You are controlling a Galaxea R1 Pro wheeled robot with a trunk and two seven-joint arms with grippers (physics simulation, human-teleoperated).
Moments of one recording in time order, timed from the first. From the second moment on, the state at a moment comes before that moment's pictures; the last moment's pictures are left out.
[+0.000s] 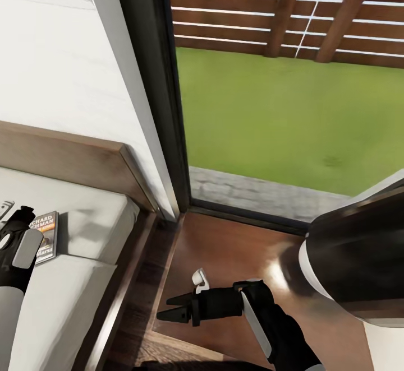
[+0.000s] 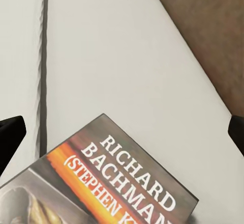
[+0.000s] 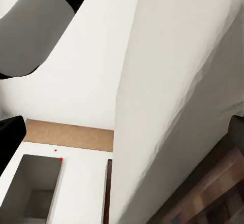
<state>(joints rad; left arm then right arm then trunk) -0.78 0.35 0.33 -0.86 0.68 -0.11 0.50 -0.41 0.12 0.28 -1.14 -0.18 0.76 1.22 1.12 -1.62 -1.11</state>
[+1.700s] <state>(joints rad) -0.78 0.35 0.33 -0.86 0.68 -0.17 0.50 -0.41 0.12 0.28 -1.14 -0.18 0.76 1.22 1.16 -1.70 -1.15</state>
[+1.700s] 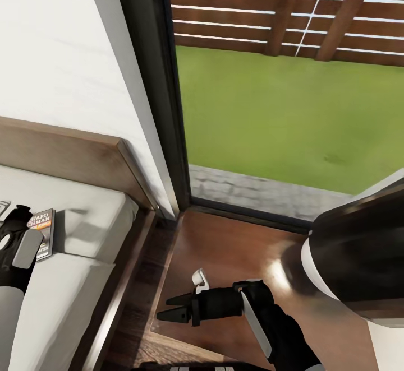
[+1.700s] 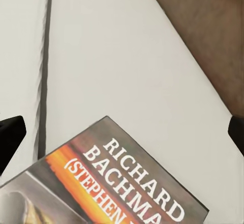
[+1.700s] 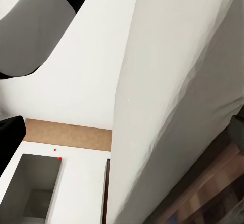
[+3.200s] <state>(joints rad) -0.78 0.35 0.33 -0.81 0.68 -0.19 0.50 -0.41 0.12 0.28 -1.14 -0.18 0.76 1.22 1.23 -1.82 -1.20</state>
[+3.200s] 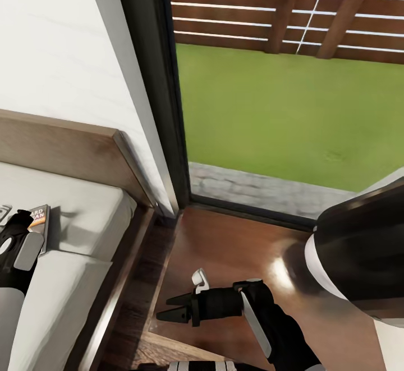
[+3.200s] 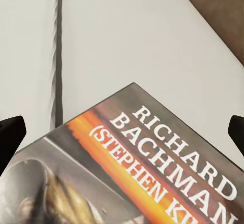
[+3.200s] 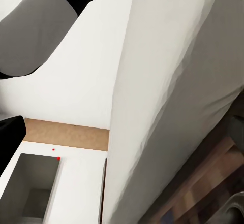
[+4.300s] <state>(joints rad) -0.78 0.39 0.33 -0.78 0.61 -0.26 0.50 -0.41 0.12 0.32 -1.14 -0.18 0.76 1.22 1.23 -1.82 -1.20</state>
